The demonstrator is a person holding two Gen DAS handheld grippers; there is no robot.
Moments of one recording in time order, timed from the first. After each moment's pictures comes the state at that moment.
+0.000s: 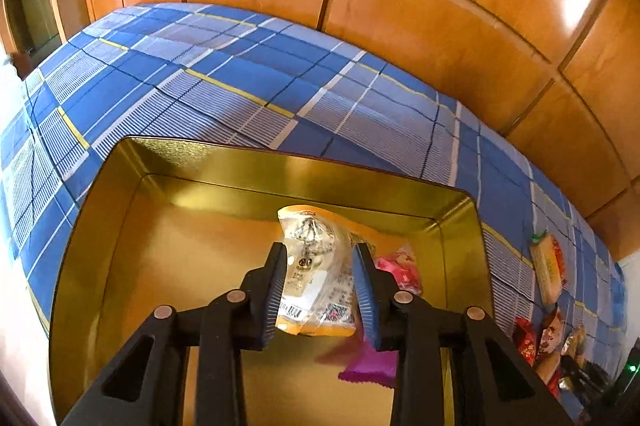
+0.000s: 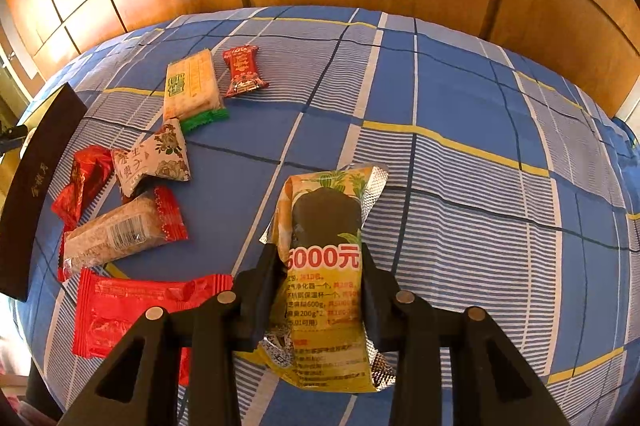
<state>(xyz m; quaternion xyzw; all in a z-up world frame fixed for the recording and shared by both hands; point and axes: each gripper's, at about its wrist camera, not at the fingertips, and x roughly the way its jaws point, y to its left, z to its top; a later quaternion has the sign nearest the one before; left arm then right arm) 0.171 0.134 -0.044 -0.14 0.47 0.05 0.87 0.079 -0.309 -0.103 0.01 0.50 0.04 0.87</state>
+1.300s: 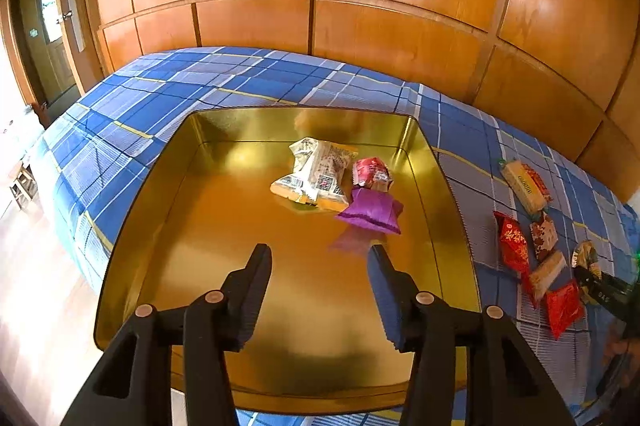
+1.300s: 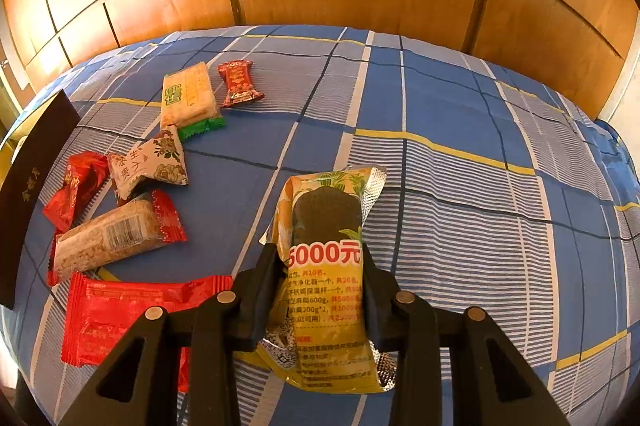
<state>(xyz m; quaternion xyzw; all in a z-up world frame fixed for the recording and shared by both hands) 0.030 0.093 -0.017 -0.06 0.42 0.07 0.90 0.066 -0.301 -0.102 0.00 0.46 0.01 0.89</state>
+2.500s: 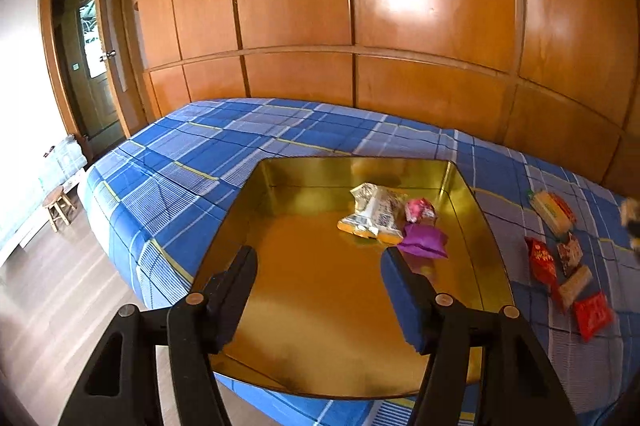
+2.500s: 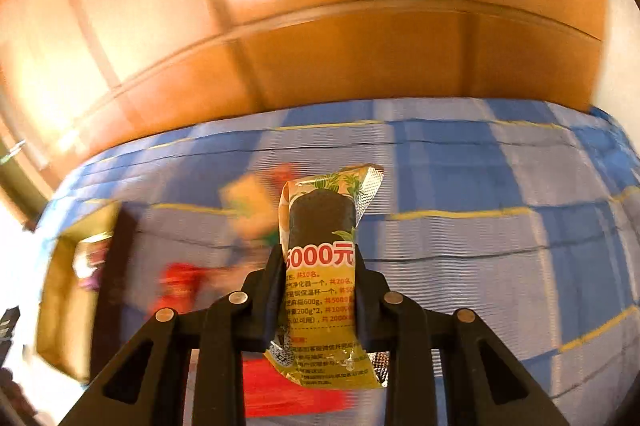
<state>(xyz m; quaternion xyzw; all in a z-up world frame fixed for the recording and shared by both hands) -0.015 0.112 0.006 -0.02 0.33 0.14 0.93 0.071 -0.269 -0.009 0.11 0.40 0.04 0.91</state>
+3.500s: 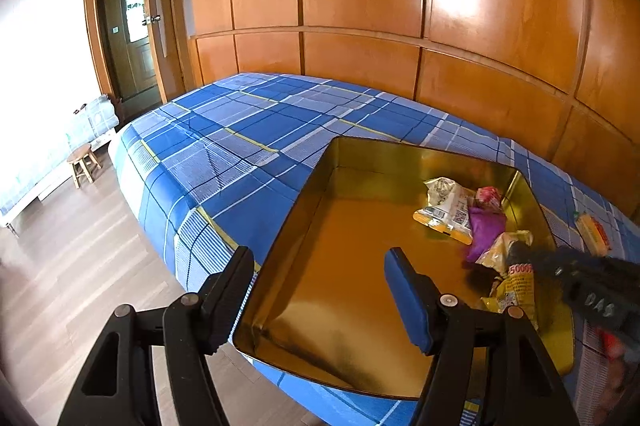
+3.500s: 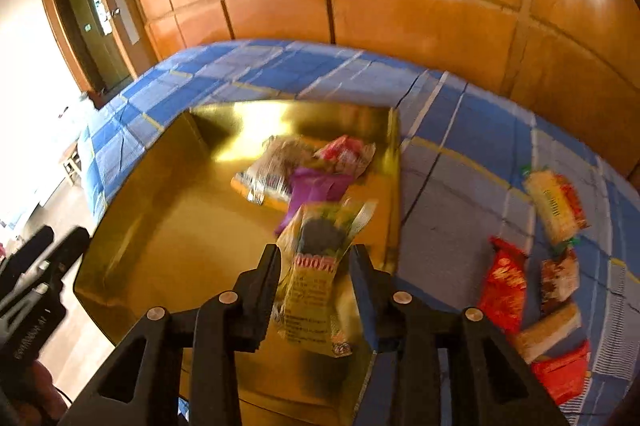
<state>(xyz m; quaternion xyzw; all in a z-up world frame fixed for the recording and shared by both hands) -0.027 0.176 -0.013 -0.07 0.34 0.21 0.91 0.055 0.004 -0.030 -0.04 0.42 0.20 0.88</state>
